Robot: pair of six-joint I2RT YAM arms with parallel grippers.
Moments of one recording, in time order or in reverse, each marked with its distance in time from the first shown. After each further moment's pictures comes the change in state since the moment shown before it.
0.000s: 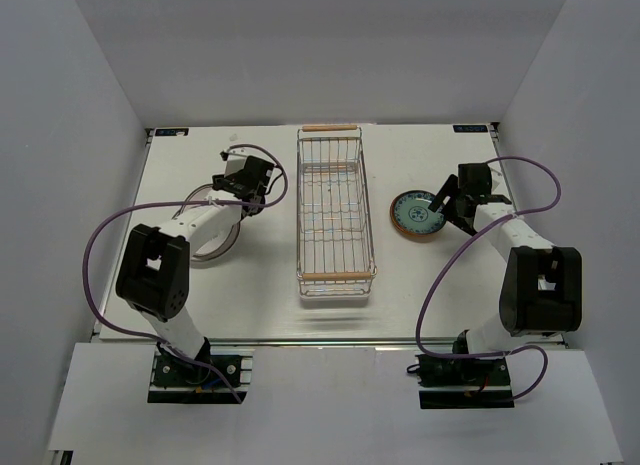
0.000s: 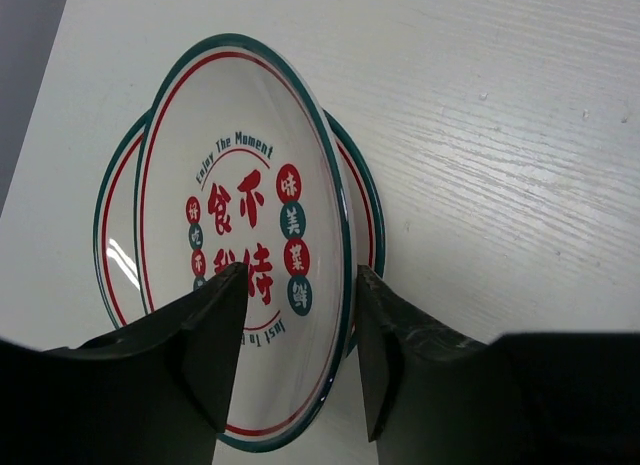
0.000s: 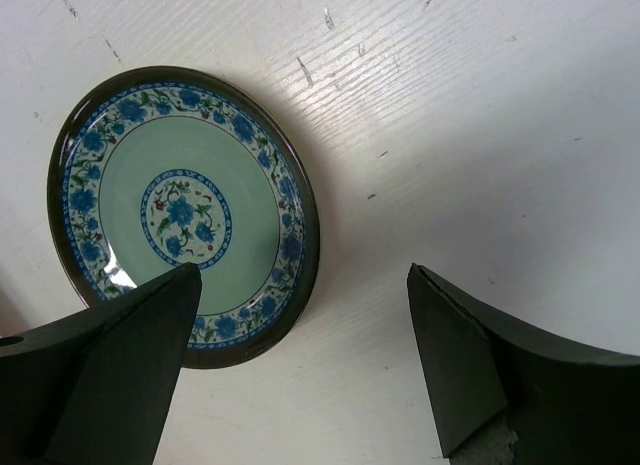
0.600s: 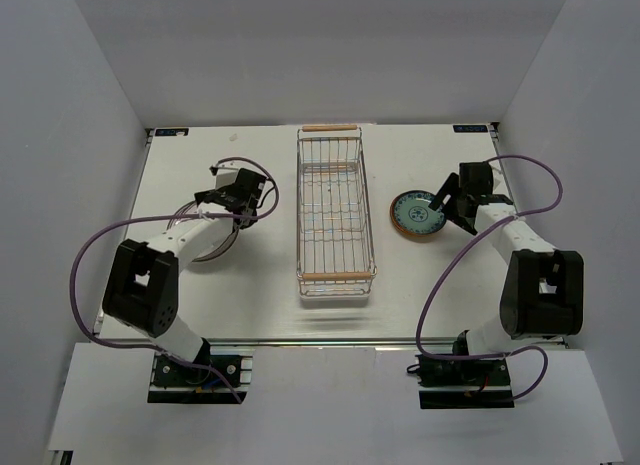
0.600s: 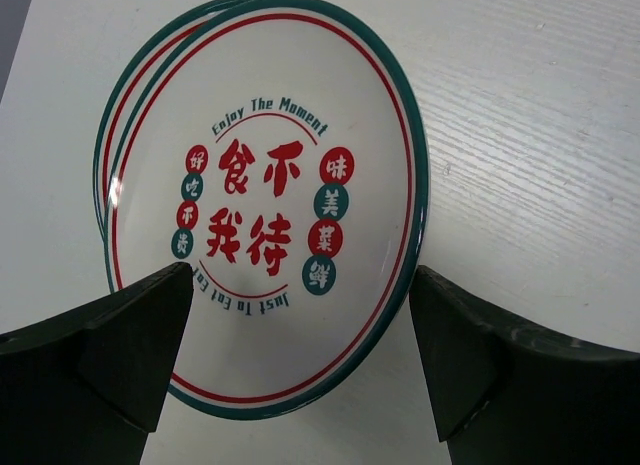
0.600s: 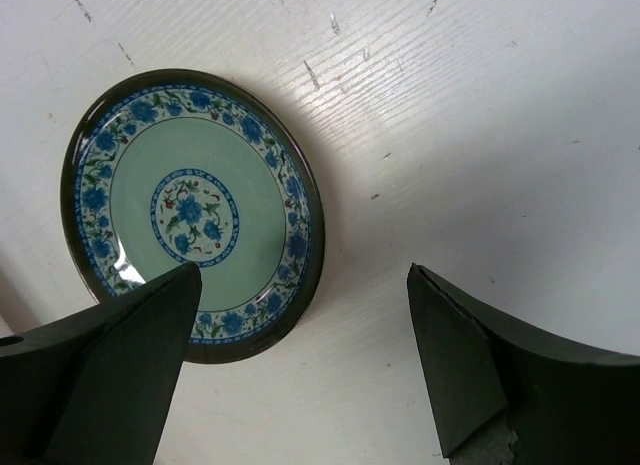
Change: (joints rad) left arm 0.006 -0.098 -0.118 -0.041 0.035 -0.089; right arm 0.000 -0.014 0.001 -0.001 -0.003 -0.002
